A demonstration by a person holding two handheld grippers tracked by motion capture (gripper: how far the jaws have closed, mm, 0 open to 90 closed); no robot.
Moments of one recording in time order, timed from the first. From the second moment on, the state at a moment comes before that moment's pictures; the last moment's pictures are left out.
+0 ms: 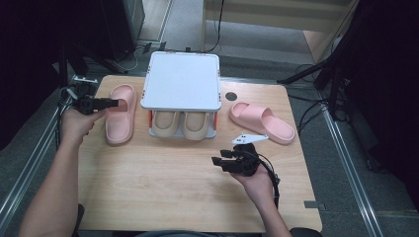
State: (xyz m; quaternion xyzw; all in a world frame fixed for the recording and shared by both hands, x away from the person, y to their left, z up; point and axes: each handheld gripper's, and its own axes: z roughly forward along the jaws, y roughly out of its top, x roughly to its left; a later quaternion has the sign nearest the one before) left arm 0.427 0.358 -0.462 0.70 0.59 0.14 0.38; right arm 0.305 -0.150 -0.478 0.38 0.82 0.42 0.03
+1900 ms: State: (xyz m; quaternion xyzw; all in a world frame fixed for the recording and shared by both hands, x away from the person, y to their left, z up) left arm 0.442 0.373 -0.509 0.67 0.64 0.16 0.34; right arm 0.299 -0.152 -0.482 0.38 0.82 0.41 0.04
